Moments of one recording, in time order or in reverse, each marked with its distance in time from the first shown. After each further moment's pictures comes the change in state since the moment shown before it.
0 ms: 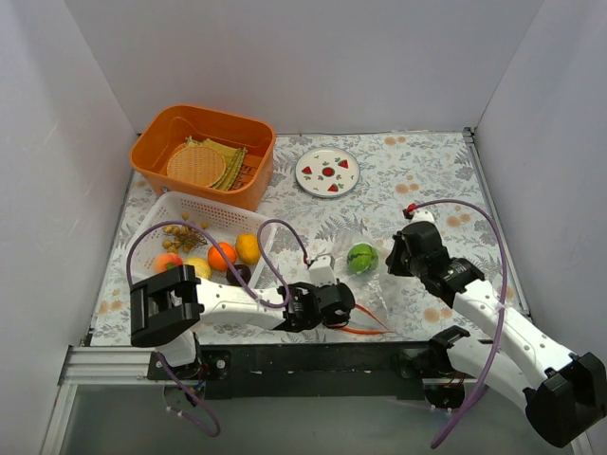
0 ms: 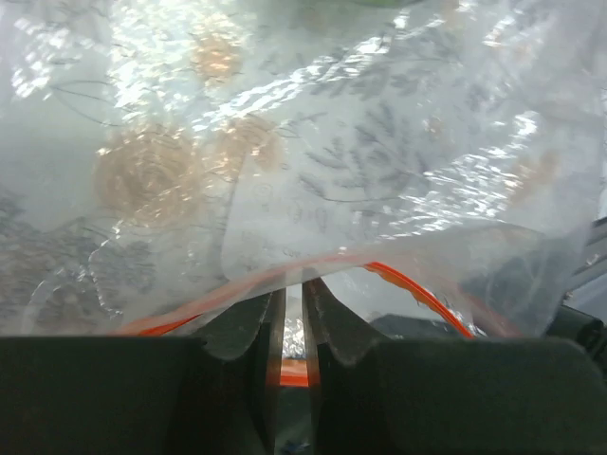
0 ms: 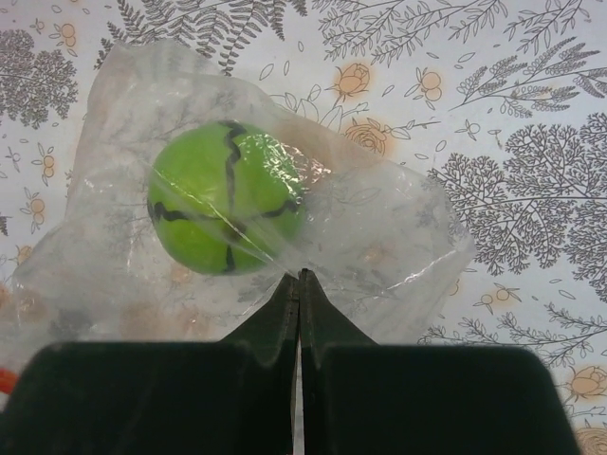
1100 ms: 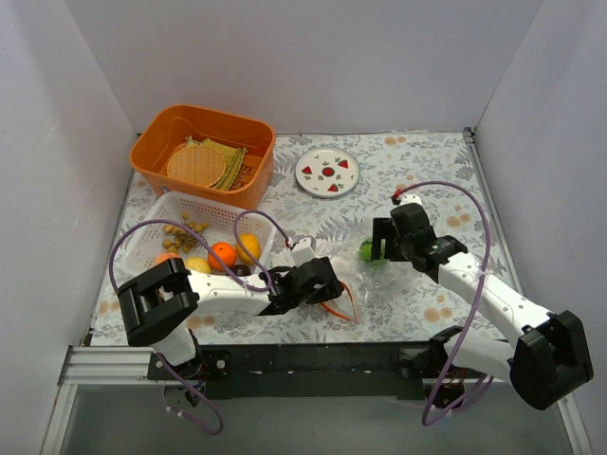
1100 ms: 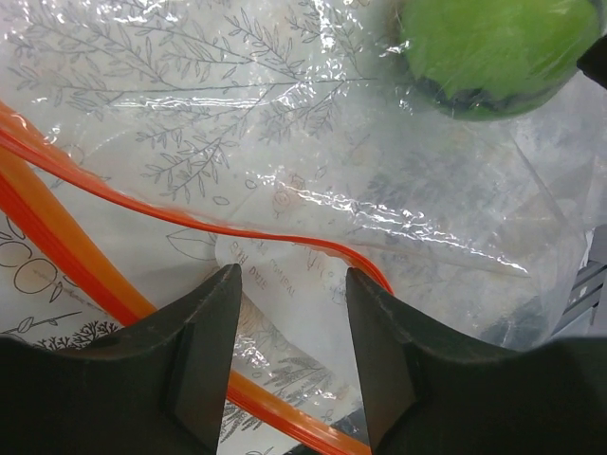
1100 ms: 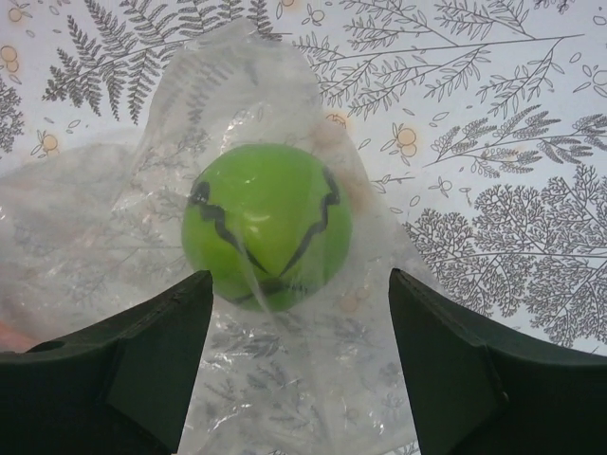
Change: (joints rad) left arm 0.210 -0.053 -0.167 0.238 0.101 0.110; right arm -0.011 0.209 0.122 0.018 0.034 -0.090
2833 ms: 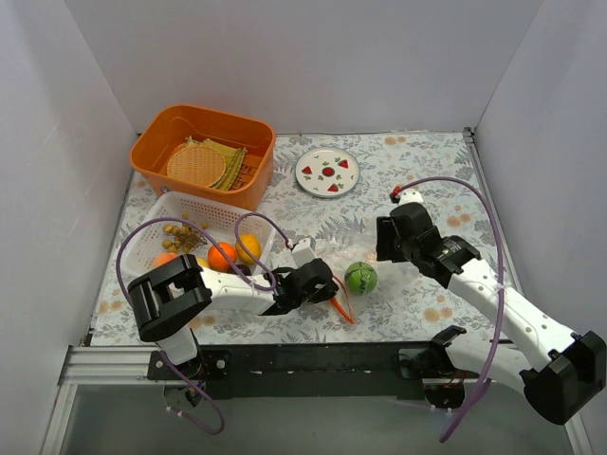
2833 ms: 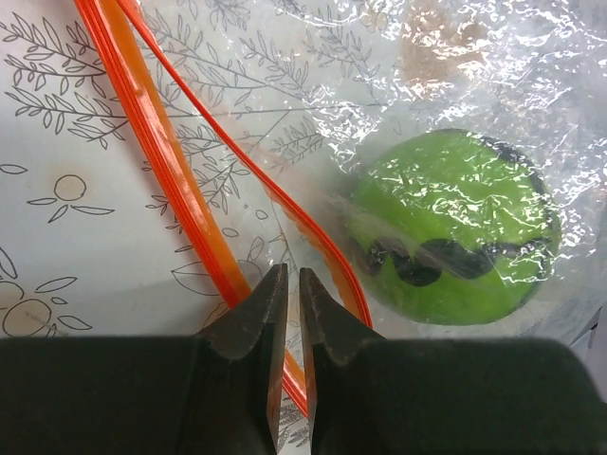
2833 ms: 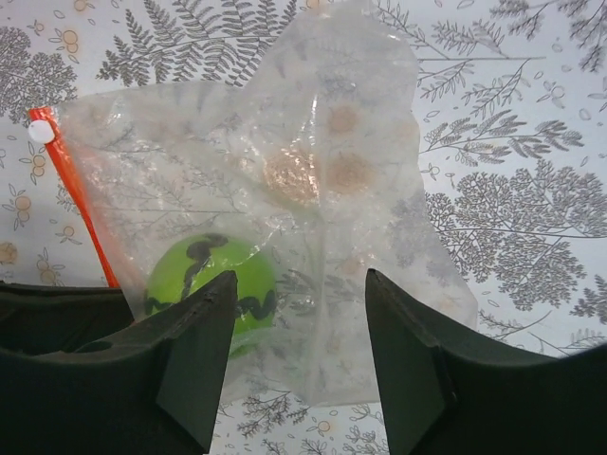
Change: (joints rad) left arm 0.013 0.066 -0.016 0.097 -0.015 -0.015; right arm 0.046 -0.087 0.086 -0.159 0.024 -0.013
